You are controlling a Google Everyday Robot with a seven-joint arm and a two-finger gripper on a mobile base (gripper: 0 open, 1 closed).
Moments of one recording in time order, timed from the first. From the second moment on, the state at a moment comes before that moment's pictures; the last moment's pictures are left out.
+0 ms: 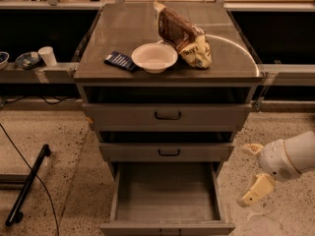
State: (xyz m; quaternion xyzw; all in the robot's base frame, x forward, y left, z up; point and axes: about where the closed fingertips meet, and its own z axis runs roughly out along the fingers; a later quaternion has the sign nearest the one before) arm 0.413 -0.237 0.671 -0.50 0.80 0.25 0.23
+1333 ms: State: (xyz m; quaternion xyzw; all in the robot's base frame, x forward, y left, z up) arm 0.419 -0.230 0.626 -0.54 0.74 0.19 0.35
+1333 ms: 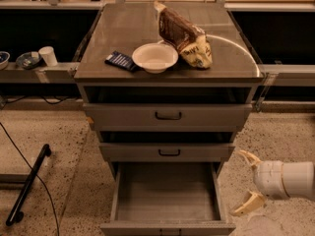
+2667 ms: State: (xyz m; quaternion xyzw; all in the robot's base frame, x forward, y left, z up) arm 0.451 -0.301 0.540 -0.60 0.69 0.07 0.39
